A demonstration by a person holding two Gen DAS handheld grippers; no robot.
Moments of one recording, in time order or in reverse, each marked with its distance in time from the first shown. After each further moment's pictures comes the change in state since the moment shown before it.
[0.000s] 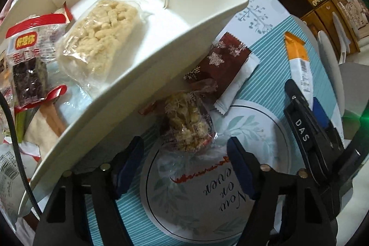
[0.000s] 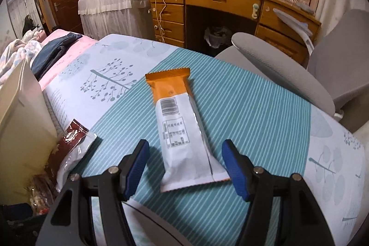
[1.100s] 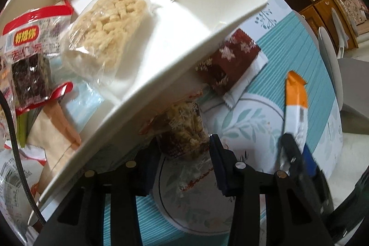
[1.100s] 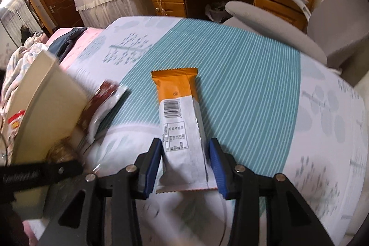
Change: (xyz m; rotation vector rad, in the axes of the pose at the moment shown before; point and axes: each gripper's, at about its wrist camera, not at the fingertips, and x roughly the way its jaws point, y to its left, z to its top) left arm 0.004 0.007 0.001 0.020 0.052 -0.028; right arm -0.051 0.002 -0.045 0.110 0.156 0.095
